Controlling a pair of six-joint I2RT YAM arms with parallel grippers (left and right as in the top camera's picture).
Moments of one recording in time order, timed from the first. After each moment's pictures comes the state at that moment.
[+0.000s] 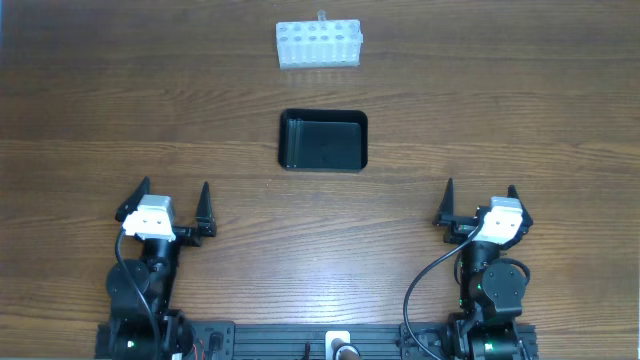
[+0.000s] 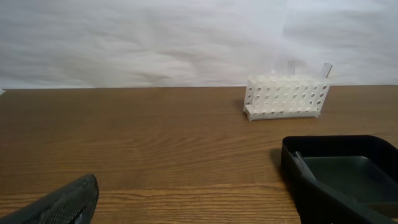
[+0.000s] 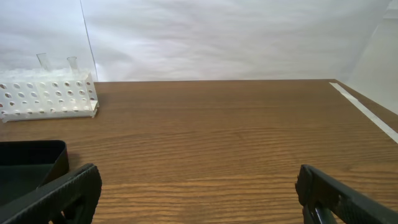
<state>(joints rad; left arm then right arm) 0.00 0.01 0.01 -0.07 0.07 -0.02 0.05 0.01 0.01 -0.05 0.19 -0.03</state>
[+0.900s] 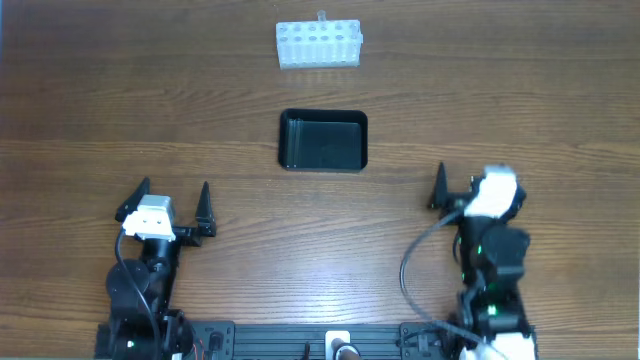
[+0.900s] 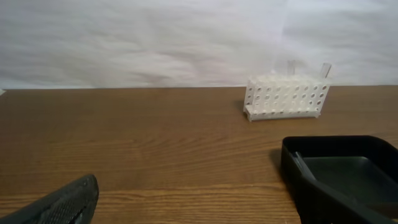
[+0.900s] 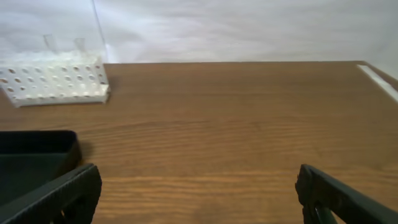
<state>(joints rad) 0.00 0.01 0.01 -0.07 0.07 -0.02 0.06 0.59 0.20 0.21 0.11 0.00</state>
